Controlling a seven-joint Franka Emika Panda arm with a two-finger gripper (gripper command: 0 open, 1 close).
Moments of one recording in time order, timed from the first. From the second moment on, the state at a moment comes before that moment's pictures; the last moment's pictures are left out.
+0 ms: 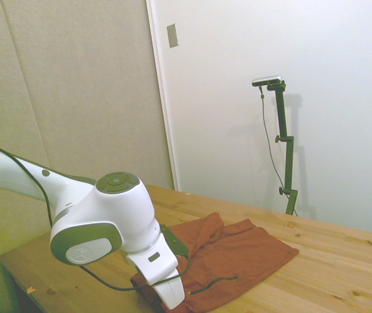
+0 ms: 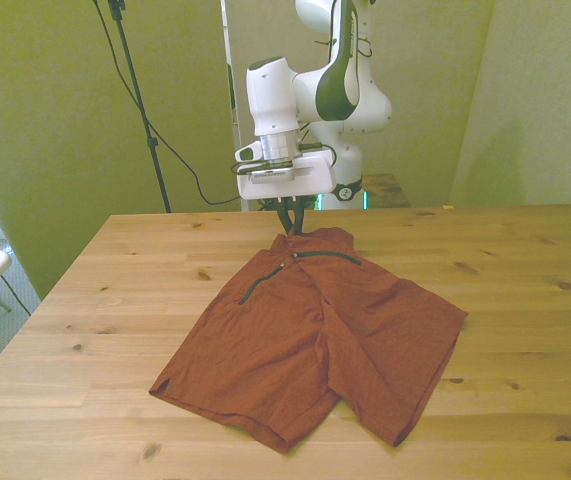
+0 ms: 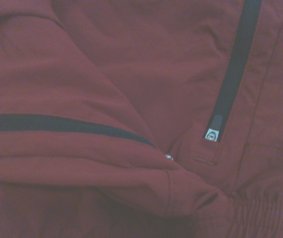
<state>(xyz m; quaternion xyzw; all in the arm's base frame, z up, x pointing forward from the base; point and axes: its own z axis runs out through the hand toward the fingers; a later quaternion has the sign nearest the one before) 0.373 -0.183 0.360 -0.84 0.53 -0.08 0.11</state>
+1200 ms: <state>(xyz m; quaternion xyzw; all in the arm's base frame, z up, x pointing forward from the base) 0.489 0.099 0.398 -0.89 0.28 -0.28 -0.22</state>
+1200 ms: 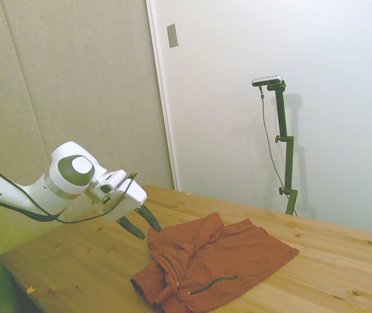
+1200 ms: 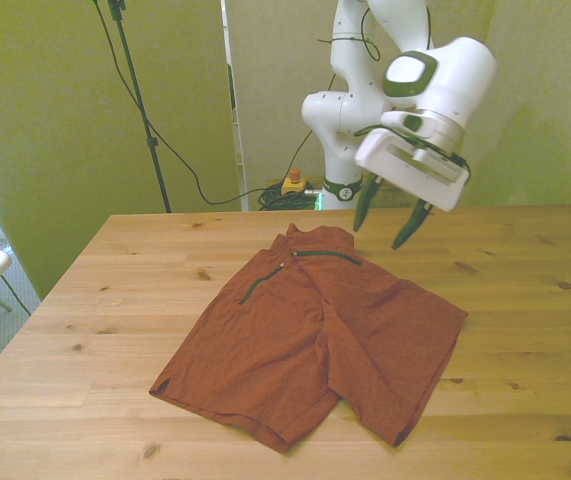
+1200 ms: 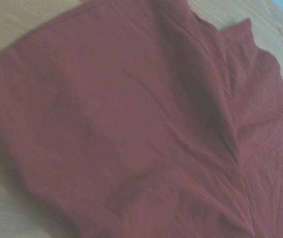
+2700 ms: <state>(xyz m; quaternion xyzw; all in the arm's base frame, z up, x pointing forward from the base) 0.587 0.194 0.330 -0.89 0.26 -0.26 -0.27</state>
